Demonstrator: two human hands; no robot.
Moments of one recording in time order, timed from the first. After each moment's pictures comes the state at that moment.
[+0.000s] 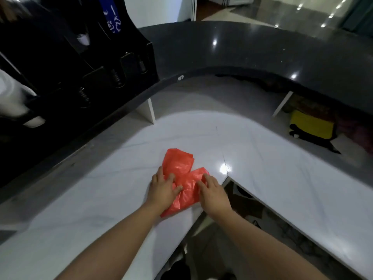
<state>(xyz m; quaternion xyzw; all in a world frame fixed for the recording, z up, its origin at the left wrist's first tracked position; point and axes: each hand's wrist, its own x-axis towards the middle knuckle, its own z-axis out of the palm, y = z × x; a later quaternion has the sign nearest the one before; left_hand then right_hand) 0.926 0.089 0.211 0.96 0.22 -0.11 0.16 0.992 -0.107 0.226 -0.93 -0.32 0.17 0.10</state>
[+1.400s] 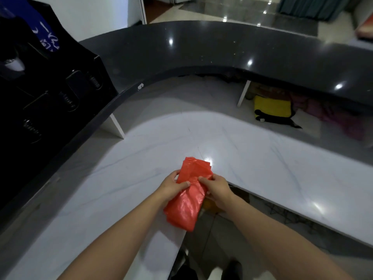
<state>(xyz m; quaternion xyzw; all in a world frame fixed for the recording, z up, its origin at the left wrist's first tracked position) 1.002 0.054 0.224 0.71 0.22 -0.24 0.62 1.028 -0.132 0.244 -0.68 0.22 0.28 0.64</state>
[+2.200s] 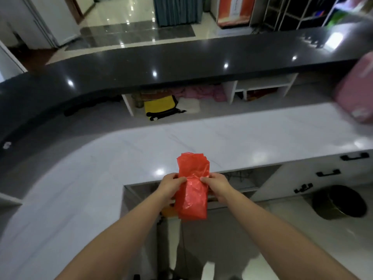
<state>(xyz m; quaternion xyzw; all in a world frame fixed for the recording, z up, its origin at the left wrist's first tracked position) 0.979 -0.245 0.281 0.77 0.09 -0.35 0.53 0.913 -0.421 0.267 -0.62 0.35 0.12 0.69</state>
